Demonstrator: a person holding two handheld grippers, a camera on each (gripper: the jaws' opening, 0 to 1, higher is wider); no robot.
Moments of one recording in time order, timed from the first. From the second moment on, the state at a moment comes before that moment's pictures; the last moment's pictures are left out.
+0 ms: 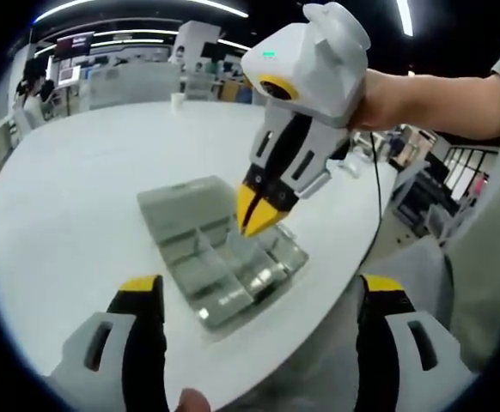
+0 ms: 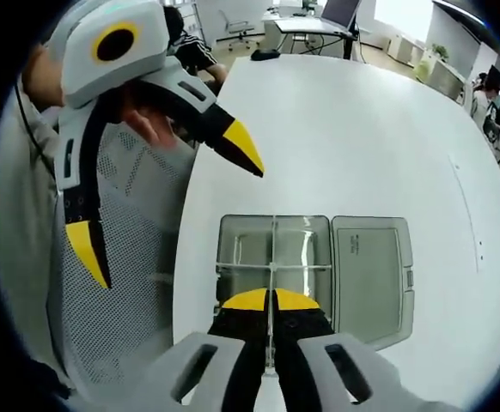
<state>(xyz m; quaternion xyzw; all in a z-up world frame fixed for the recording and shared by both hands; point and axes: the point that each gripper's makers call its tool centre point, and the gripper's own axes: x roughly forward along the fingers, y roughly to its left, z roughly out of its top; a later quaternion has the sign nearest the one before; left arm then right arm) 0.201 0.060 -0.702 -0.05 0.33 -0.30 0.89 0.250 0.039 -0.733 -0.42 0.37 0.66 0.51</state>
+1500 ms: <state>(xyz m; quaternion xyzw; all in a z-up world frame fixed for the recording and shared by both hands) 0.200 0.063 -0.705 -0.05 0.33 -0.30 0.89 0.248 0.041 -0.755 -0.45 0.36 0.65 0.49</state>
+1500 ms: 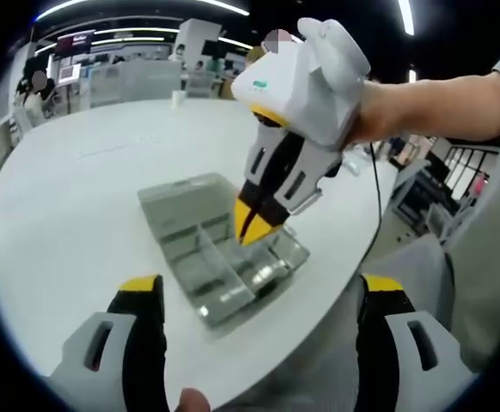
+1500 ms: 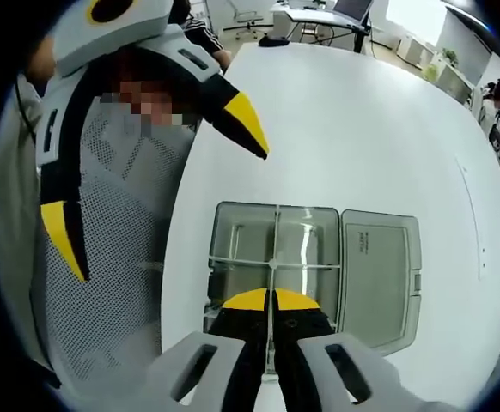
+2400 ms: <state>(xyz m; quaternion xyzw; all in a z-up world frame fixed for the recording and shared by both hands) 0.199 0.065 -0.706 -0.05 0.33 -0.30 0.89 0.248 0.040 -0.770 -0.47 0.36 0.65 0.48</state>
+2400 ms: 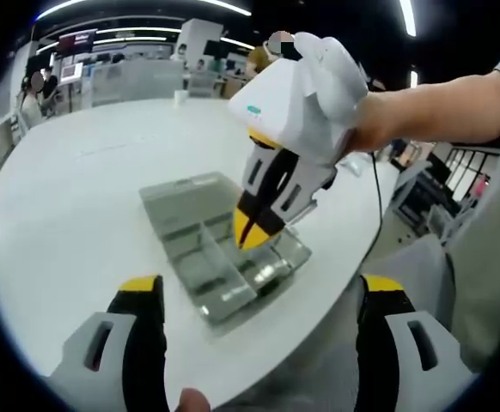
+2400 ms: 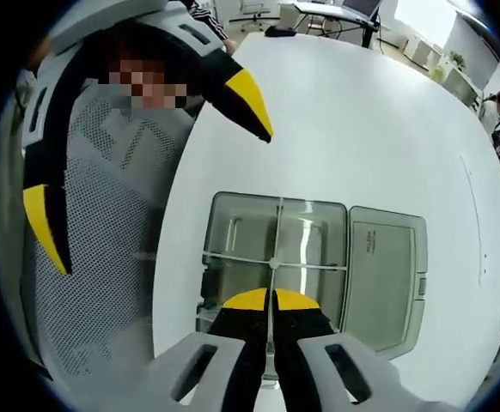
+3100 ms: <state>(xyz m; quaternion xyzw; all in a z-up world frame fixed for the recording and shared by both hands) 0.200 0.064 -0.706 -0.05 0.34 -0.30 0.89 0.247 0.041 -0.775 -0.47 0.36 0.65 0.48</state>
